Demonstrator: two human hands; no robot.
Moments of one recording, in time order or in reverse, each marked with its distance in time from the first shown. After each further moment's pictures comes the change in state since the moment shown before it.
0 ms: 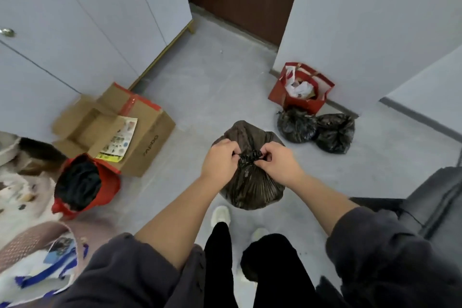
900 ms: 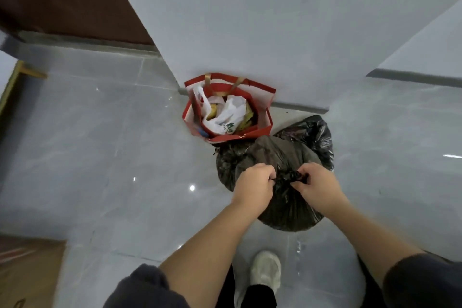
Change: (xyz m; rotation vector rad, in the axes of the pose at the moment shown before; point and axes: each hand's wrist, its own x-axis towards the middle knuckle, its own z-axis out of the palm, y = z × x) left_hand 0.426 0.107 0.429 0.021 -0.492 0.252; right_hand 0.280 0.481 -0.079 0.060 0.220 0.573
